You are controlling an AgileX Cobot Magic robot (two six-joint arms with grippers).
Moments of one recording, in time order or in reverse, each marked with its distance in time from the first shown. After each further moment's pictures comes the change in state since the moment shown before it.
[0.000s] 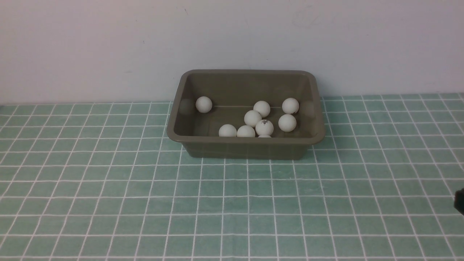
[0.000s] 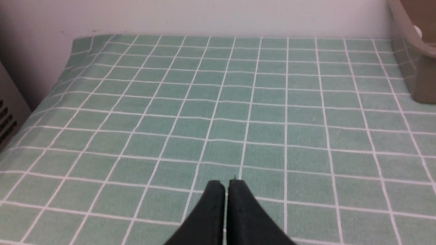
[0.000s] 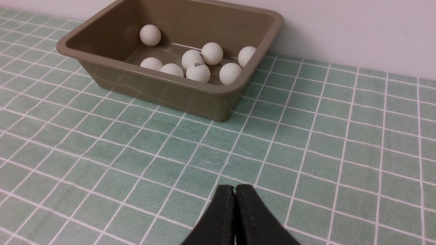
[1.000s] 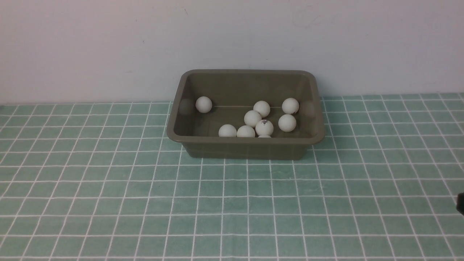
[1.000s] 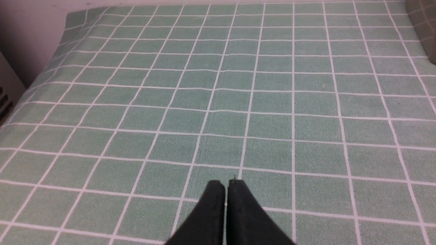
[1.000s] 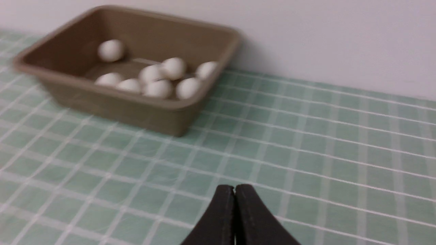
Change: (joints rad) right arm -0.217 -0.044 0.000 -0.041 -0.014 -0.023; left arm 0.000 0.000 0.067 0.015 -0.043 0.000
